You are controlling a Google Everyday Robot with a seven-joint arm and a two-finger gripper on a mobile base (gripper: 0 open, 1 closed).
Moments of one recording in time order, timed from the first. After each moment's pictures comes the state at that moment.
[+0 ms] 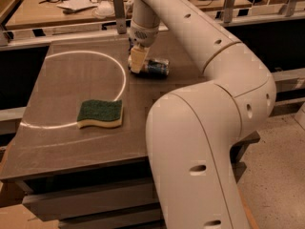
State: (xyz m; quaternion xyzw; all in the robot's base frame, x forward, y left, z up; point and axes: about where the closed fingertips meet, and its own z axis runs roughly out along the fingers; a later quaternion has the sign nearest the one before) arm 0.735 0.036 0.852 -0.61 0.78 0.04 0.11
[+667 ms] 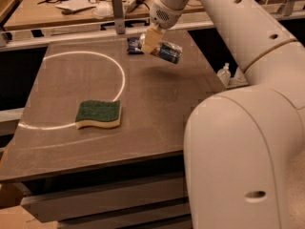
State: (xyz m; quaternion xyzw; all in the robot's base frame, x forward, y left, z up) arm 0.729 -0.001 0.925 -0.57 0.79 0.07 0.22
